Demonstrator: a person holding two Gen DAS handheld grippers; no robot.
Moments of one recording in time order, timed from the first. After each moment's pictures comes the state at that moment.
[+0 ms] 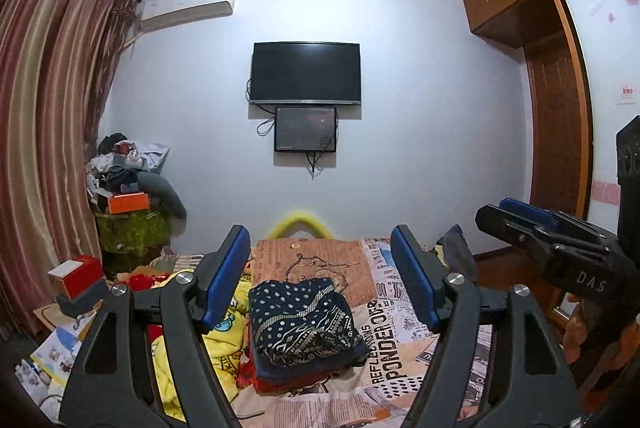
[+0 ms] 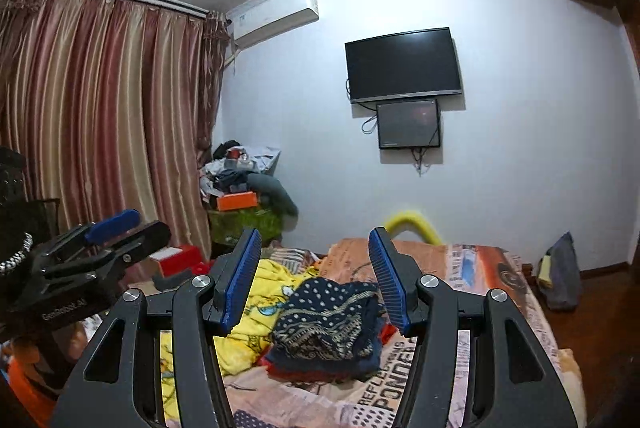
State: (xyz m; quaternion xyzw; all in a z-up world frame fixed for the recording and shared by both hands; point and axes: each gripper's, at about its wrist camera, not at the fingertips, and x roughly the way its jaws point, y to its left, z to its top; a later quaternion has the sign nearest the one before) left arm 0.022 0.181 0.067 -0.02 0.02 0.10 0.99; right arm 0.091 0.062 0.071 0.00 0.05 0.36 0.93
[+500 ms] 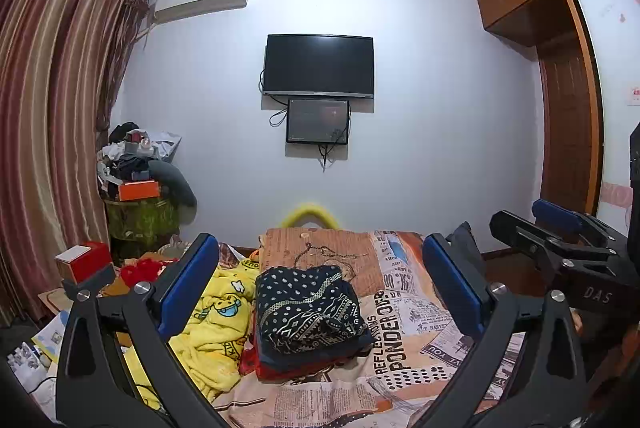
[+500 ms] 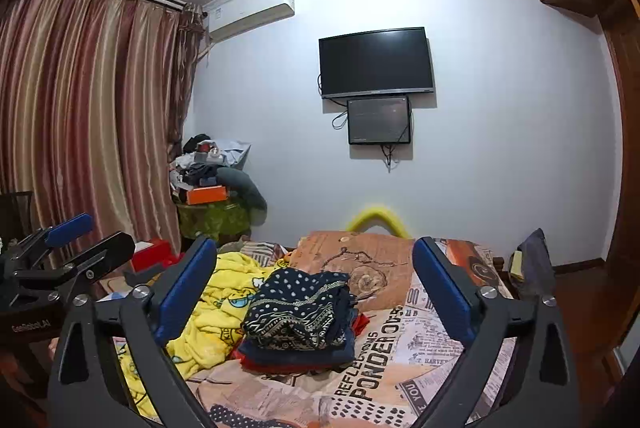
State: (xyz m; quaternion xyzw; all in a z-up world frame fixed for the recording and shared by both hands) left arm 0.019 0.184 0.051 -0.03 0.03 0.12 0.99; right arm 0.094 0.058 0.064 -0.01 0.05 0.31 0.95
